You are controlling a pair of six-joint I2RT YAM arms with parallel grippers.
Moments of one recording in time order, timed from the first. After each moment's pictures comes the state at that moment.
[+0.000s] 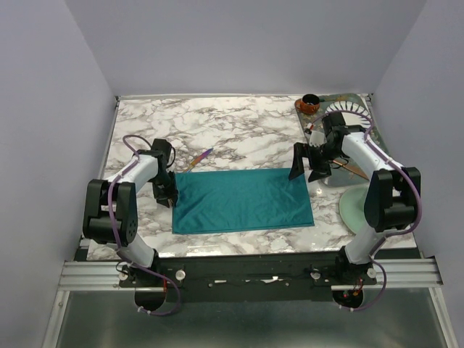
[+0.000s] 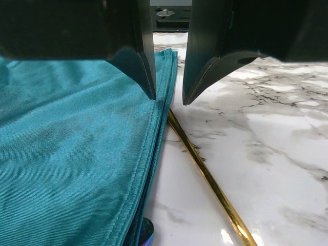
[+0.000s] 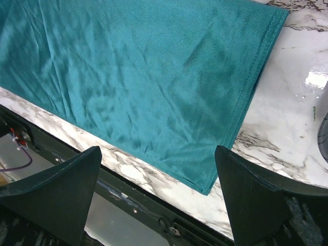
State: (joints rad) left arm -0.11 1.60 0.97 -0.85 0.05 -0.33; right arm 0.10 1.72 1.29 -0.92 -0.50 0.02
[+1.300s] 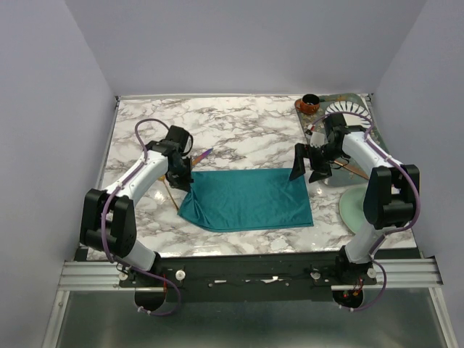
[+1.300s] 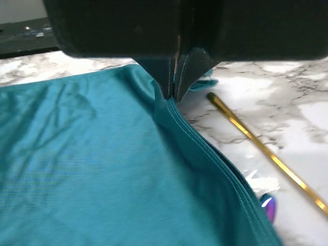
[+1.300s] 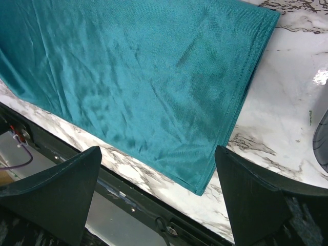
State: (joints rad) left arm -0.27 1.52 1.09 -0.85 0.10 -0.37; right arm 0.08 1.75 1.29 -0.92 -0.52 0.00
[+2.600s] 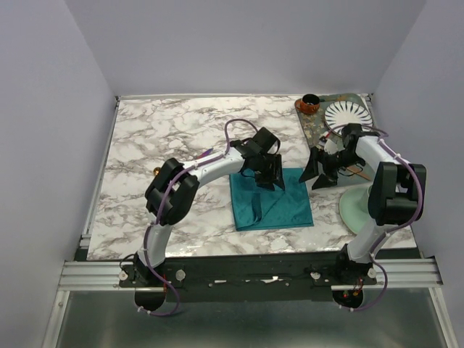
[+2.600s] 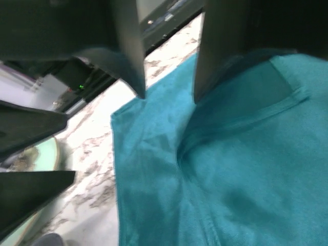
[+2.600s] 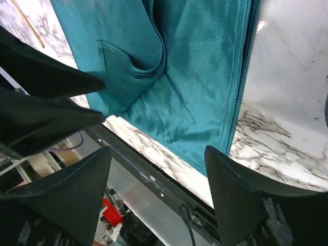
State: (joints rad) left arm -0.80 2.06 1.62 -0.54 0.36 -0.79; right arm -0.08 1.77 1.23 -0.99 -0.74 -0.04
